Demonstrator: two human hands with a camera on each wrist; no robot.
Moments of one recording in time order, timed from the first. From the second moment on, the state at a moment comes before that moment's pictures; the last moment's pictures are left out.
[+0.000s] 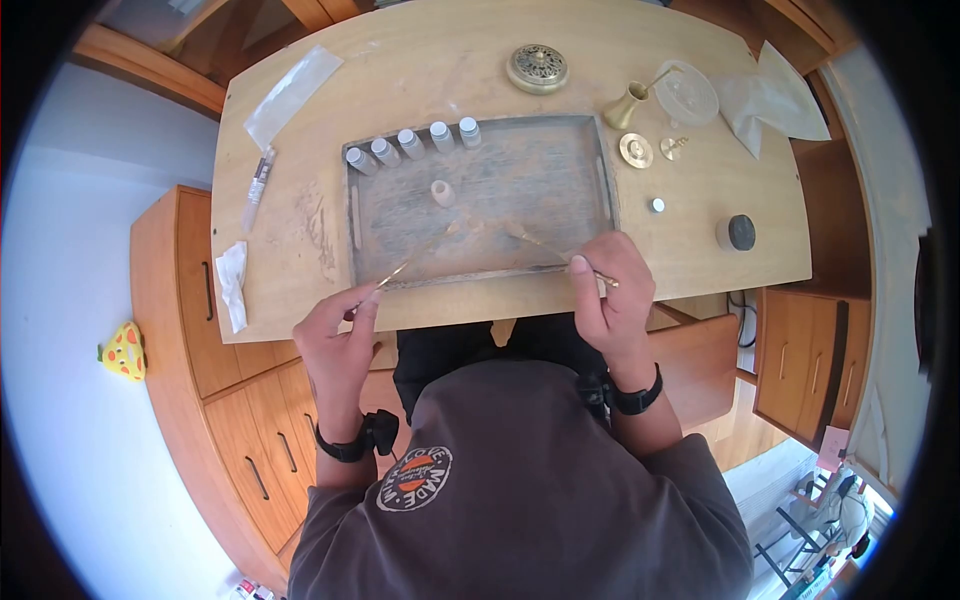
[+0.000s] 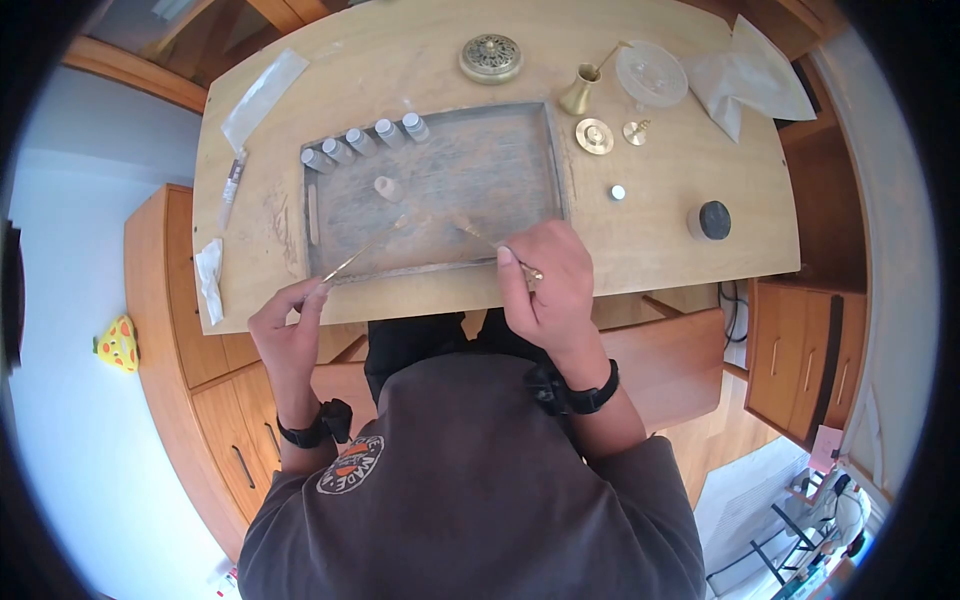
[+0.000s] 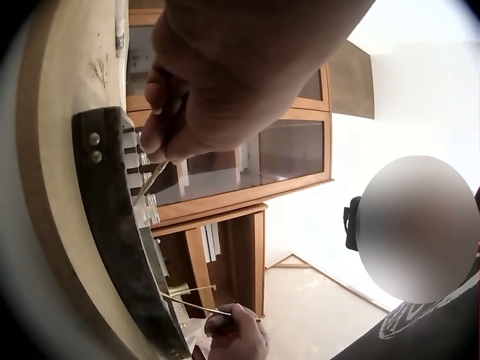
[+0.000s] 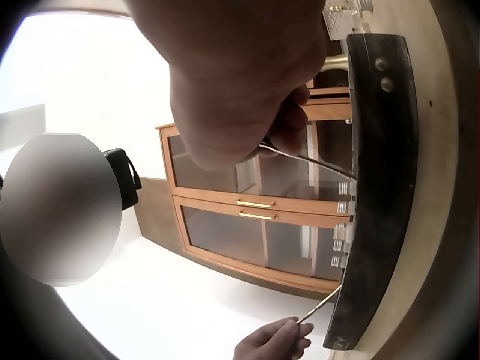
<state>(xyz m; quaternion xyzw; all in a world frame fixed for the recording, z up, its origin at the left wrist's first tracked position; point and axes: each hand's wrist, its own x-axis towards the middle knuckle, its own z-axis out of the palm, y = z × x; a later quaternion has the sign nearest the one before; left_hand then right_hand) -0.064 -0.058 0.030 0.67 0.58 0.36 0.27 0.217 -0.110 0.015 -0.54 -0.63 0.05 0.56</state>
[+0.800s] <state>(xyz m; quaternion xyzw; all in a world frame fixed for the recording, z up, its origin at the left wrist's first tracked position) -0.050 -0.064 0.023 0.69 0.57 0.35 0.27 0.197 -0.096 0.016 -0.49 -0.67 0.03 0.56</state>
